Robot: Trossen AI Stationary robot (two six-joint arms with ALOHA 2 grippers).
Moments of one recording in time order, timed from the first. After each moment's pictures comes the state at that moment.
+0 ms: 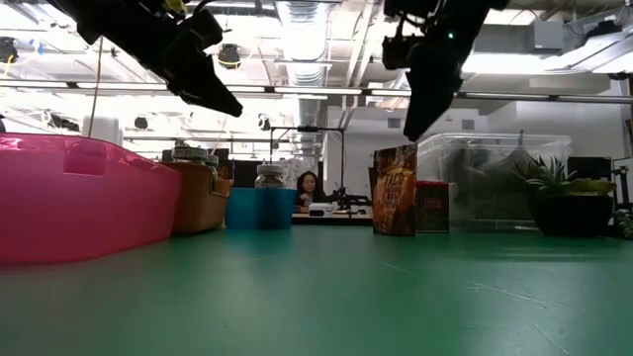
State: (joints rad) left arm 0.20 1.00 0.67 -0.13 -0.17 0.06; right arm -0.12 1.49 1.19 -0.80 0.18 0.17
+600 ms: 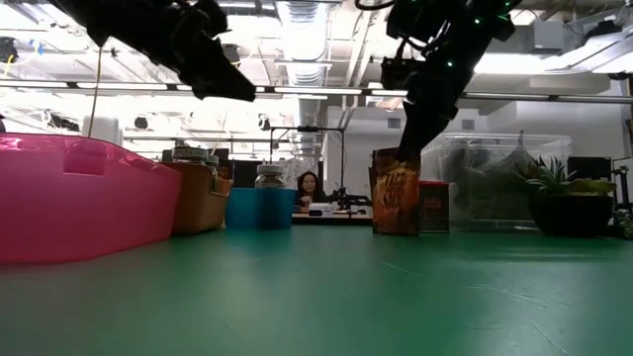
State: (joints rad) left arm 0.19 1.03 0.67 0.01 -0.08 0.04; right arm -0.13 1.49 1.02 -0.55 0.18 0.15
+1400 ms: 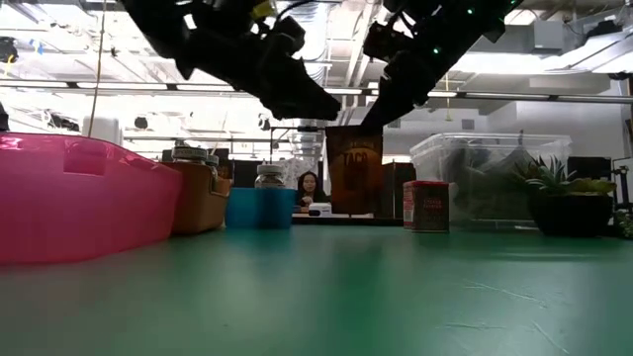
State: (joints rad) left arm 0.16 1.55 0.89 0.35 0.05 0.10; right arm -0.09 1.49 1.01 -0.25 0.18 -0.11
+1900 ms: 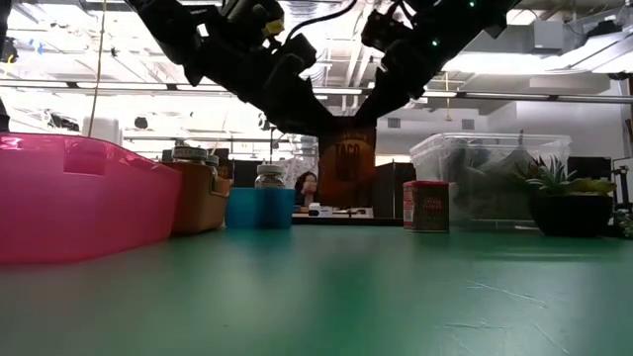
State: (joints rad) left arm 0.16 1.62 0.93 0.28 0.05 0.11; right arm -0.05 1.49 1.01 -0.20 0.21 -0.11
